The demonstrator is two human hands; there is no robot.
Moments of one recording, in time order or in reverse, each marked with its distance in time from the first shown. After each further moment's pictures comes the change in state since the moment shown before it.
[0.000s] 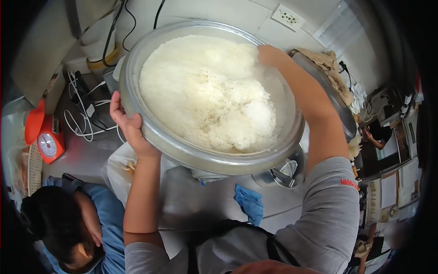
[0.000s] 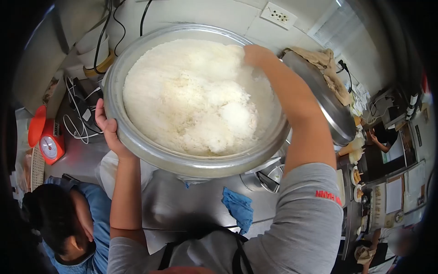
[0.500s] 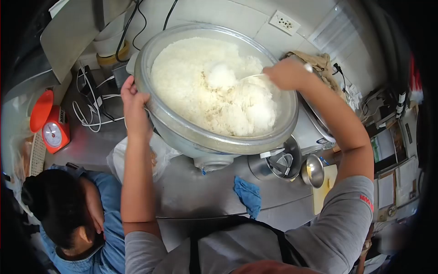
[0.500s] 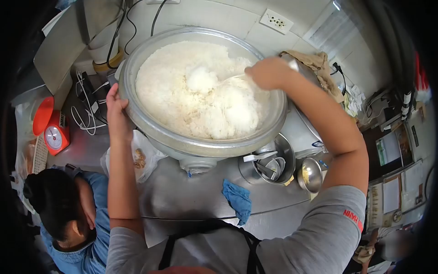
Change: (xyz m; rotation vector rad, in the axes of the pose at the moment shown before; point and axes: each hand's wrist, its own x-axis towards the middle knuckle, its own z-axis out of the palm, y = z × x) left_hand 0.023 0.033 -0.007 0.085 -0.065 -0.352; right_hand -0.132 -0.067 -0.082 -0.401 -0.102 -0.149
